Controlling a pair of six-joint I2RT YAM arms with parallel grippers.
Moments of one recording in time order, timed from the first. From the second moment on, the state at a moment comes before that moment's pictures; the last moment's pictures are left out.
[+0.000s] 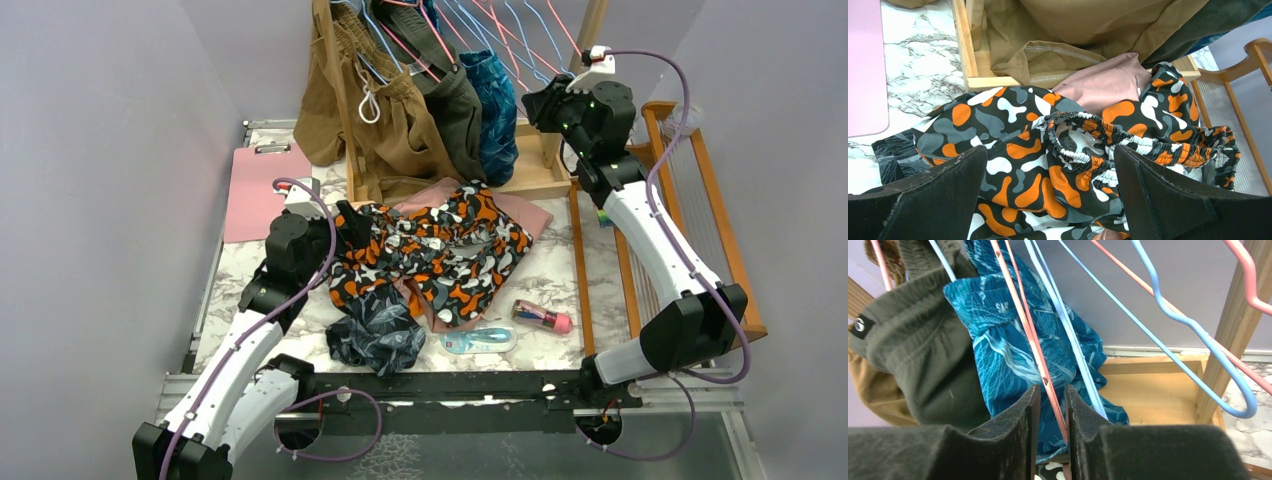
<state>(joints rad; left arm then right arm) -0.33 0.78 0.63 -0.09 -0.01 -0.43 0.25 1.47 1.44 -0.01 -0.07 0.30</state>
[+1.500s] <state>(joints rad) -0.33 0.79 0.63 -0.09 -0.01 -0.43 0.32 1.36 1.32 0.21 -0.13 0.13</state>
